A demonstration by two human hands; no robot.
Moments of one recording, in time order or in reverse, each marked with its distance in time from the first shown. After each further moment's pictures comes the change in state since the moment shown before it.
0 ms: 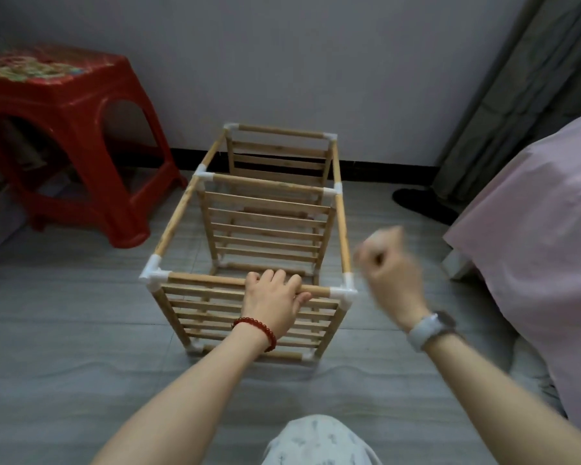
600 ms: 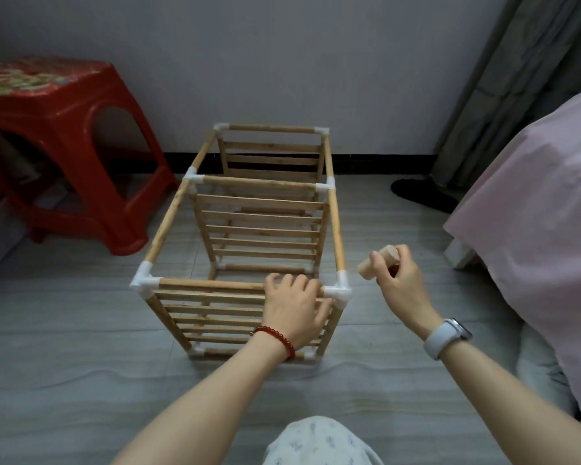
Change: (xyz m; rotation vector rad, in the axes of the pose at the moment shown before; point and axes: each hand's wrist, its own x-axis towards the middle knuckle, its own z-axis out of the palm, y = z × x) left_hand 0.000 0.044 0.008 -0.063 0.042 0.040; right_hand -0.012 0.059 0.008 0.213 -0.066 0.207
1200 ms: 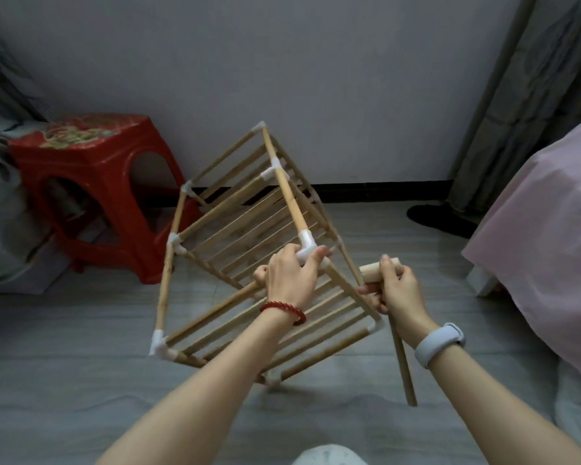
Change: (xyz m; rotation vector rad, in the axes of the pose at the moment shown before) left_hand 0.038 0.000 -0.091 -0.725 0.279 -0.370; right_hand 0.018 -0.043 0.004 0.619 -0.030 0.401
